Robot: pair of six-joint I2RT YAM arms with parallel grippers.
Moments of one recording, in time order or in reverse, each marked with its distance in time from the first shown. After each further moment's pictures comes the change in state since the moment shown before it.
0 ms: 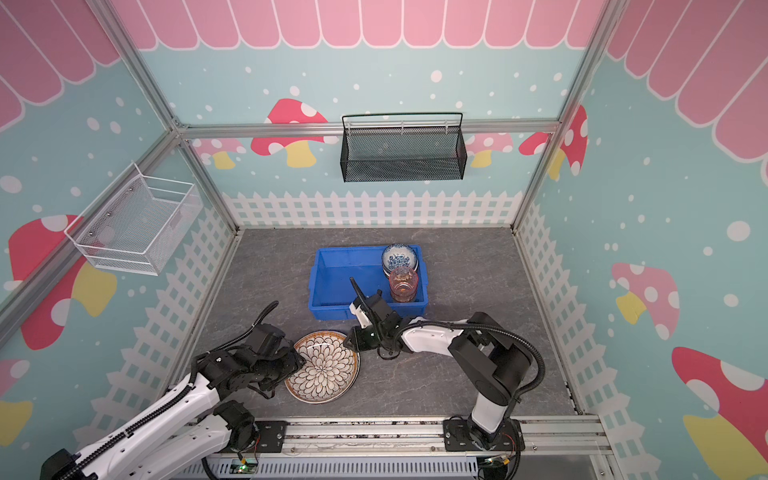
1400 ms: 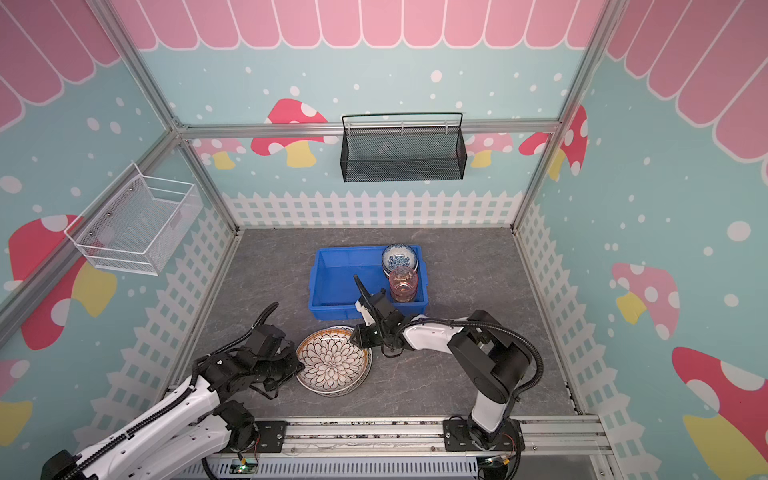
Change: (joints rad) left arm -0.006 -0.019 -0.028 0.078 0.073 -0.018; right arm -0.032 -0.001 0.000 -0.041 0.067 -0.042
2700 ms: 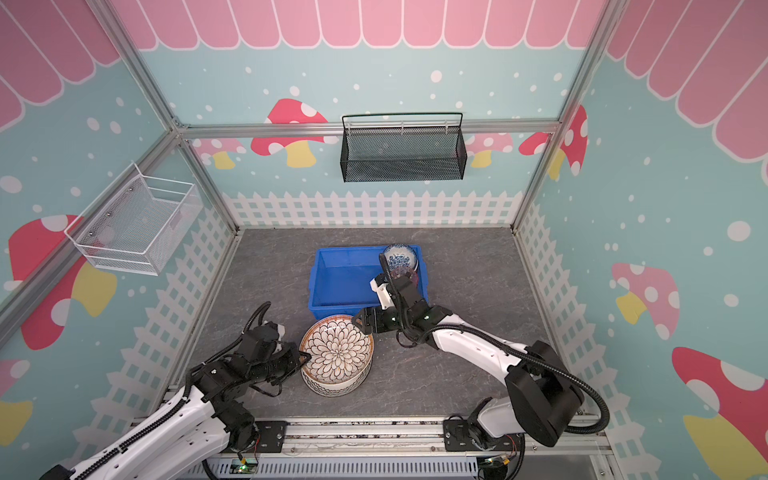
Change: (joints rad) left arm -0.005 -0.103 -0.052 0.163 0.026 0.019; right arm -0.109 -0.325 -0.013 -0.142 -0.011 -0.048
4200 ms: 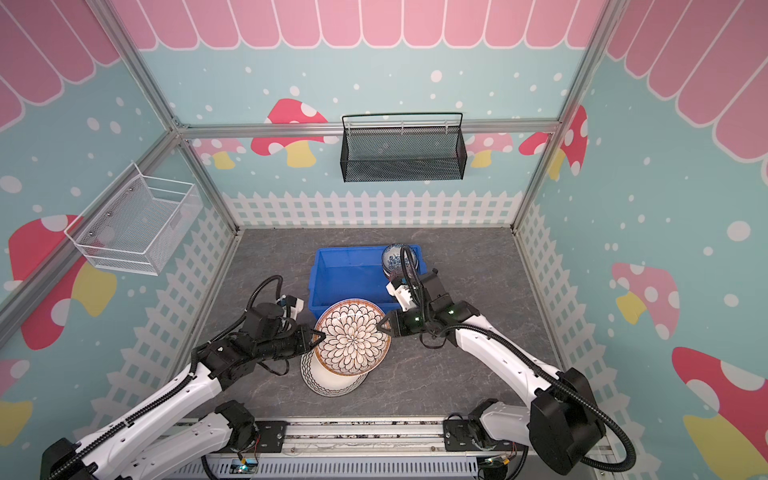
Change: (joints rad) left arm 0.000 0.200 0.200 0.115 0.112 0.280; right arm -0.156 -0.138 0.015 -0.306 -0.238 -0.134
